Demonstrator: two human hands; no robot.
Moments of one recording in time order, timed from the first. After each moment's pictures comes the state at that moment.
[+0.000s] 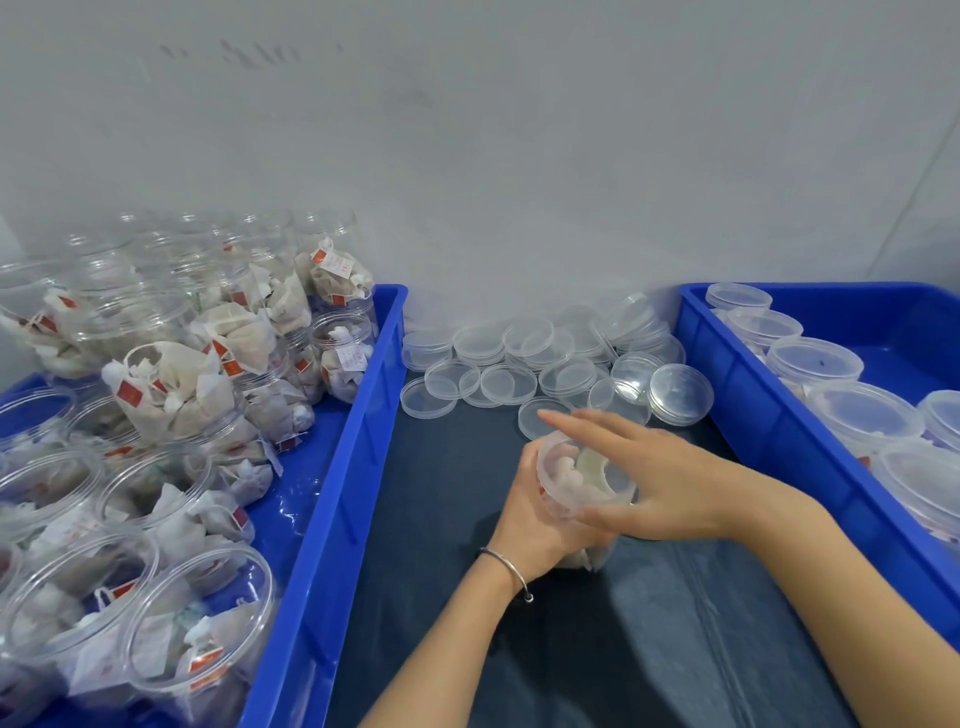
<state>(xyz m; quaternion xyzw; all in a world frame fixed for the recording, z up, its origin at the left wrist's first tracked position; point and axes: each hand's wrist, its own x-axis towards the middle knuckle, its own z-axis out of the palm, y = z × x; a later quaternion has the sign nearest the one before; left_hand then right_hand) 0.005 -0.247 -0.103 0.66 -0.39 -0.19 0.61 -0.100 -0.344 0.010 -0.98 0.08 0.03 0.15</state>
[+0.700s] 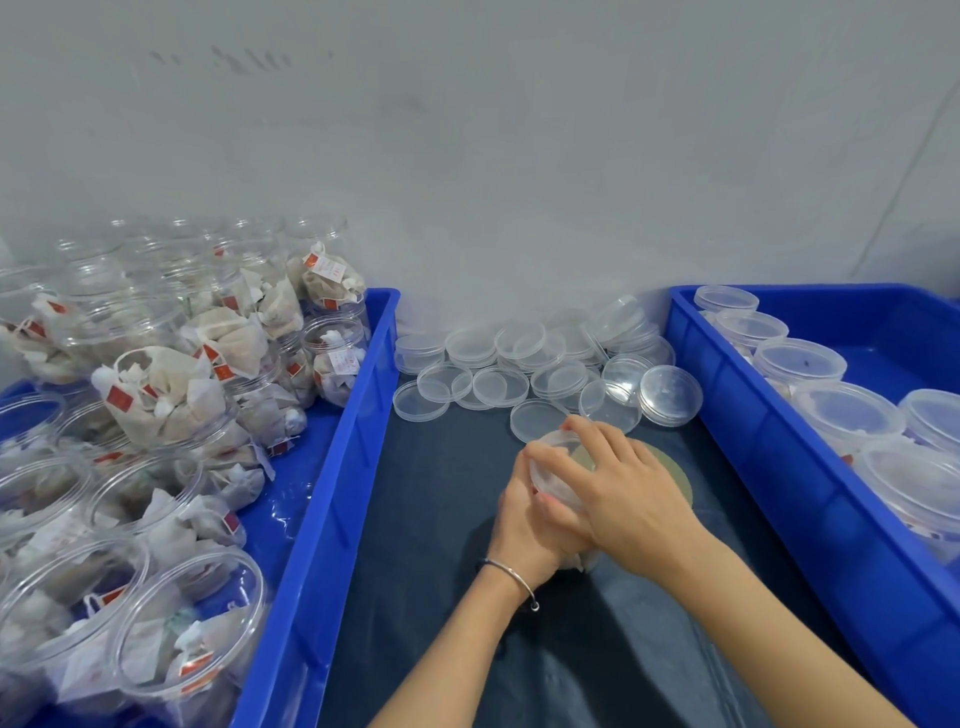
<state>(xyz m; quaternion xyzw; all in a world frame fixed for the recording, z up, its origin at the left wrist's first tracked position) 0.003 -0.243 -0.082 0.56 -0.26 -0.30 0.73 -0.091 -0.325 -0.041 -0.97 0.08 -0.23 -0.05</state>
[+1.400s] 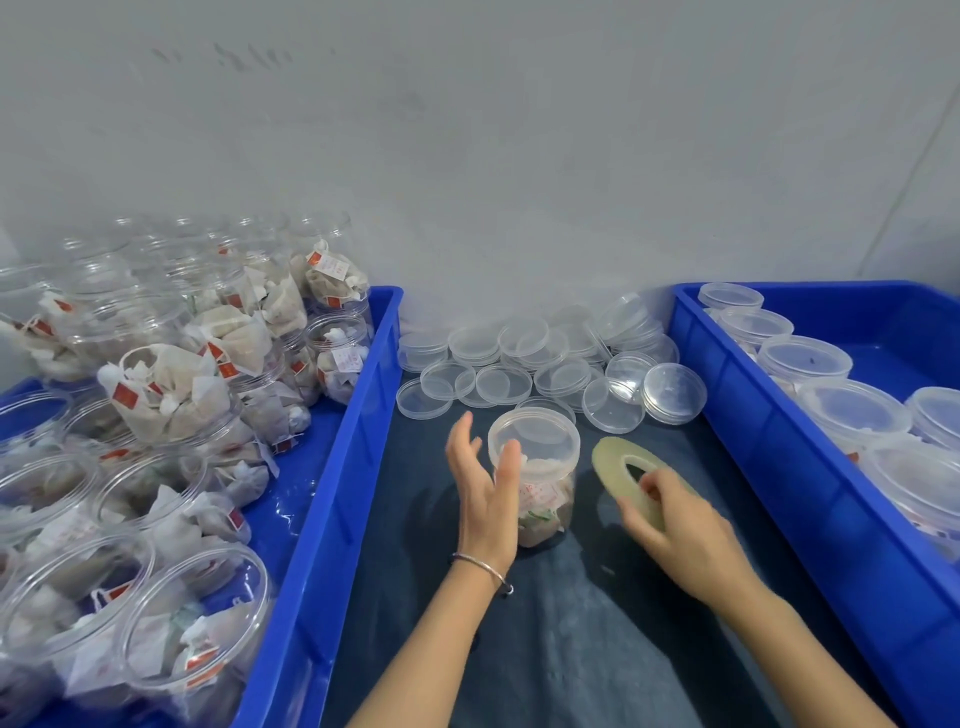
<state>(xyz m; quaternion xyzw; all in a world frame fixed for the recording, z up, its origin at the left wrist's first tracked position) 0.001 -0.226 -0.080 0.66 -0.19 -0.07 0.72 -0.125 -0.369 -0.093 -0.91 0.31 -0.16 0.23</state>
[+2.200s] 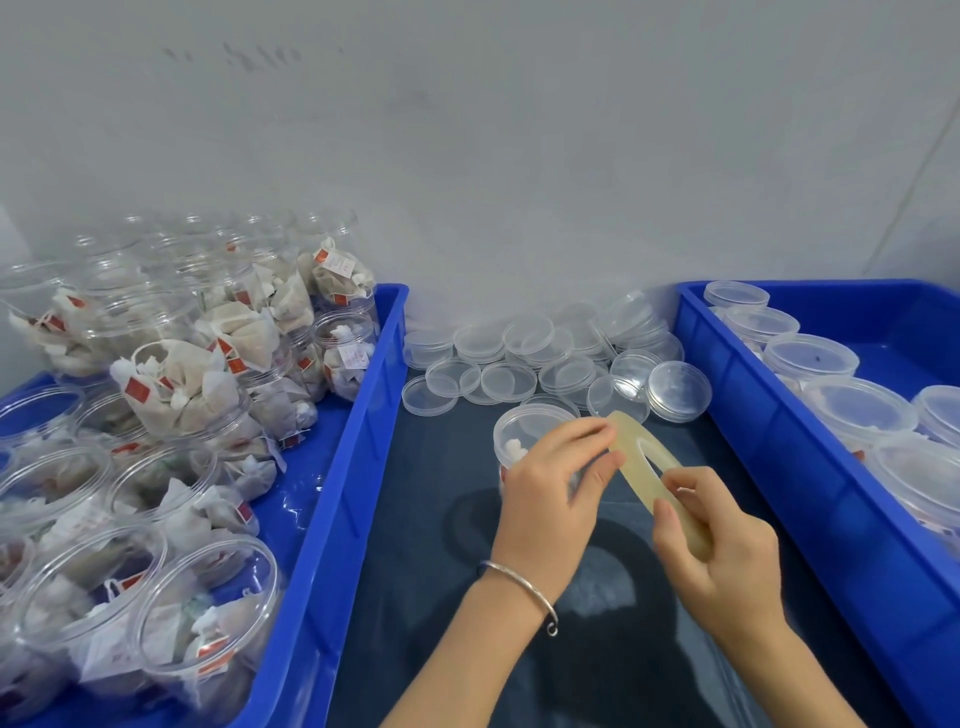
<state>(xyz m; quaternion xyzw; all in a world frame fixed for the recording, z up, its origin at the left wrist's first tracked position) -0.038 -0.218 -0.034 0.66 -0.44 0.09 0.60 -0.149 -0.310 -0.051 -0.83 0.20 -0.45 0.26</state>
